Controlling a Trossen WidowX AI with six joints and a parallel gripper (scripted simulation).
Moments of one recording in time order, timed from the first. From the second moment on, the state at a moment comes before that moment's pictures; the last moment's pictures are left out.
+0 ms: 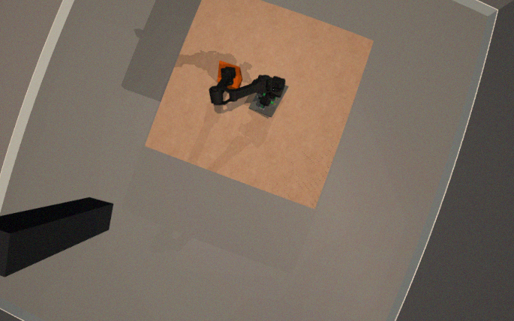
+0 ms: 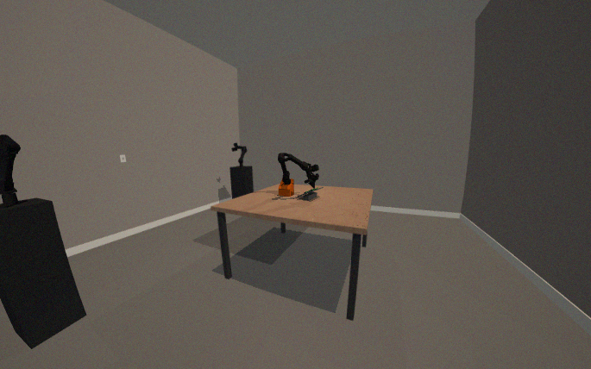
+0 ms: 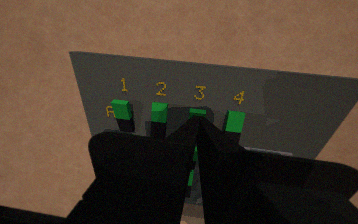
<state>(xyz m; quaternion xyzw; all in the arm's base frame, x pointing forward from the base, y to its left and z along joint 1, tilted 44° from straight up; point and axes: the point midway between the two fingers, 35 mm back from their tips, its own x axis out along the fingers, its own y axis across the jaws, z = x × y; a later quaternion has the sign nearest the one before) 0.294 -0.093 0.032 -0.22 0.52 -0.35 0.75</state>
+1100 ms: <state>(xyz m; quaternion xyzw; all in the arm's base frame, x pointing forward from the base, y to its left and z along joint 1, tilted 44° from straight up) 0.295 -0.096 0.030 -0.22 0.52 -0.35 0.75</state>
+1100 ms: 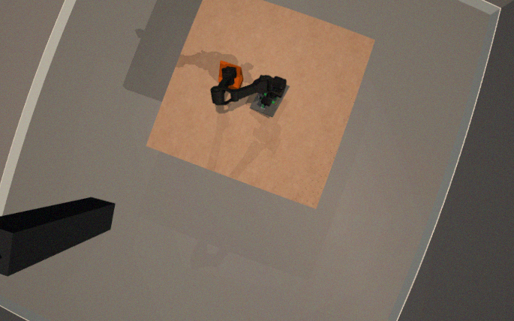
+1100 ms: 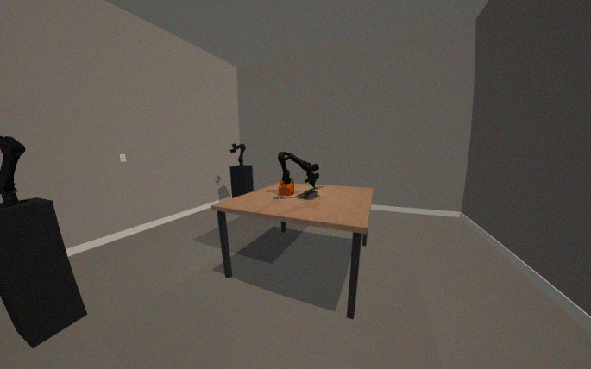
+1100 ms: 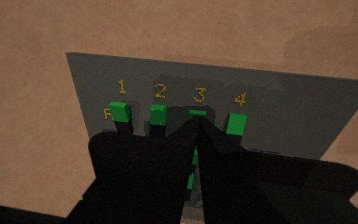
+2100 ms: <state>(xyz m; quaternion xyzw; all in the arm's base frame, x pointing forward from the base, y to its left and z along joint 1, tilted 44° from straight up) 0.273 -0.025 0.040 -0.21 0.50 -0.34 0.77</state>
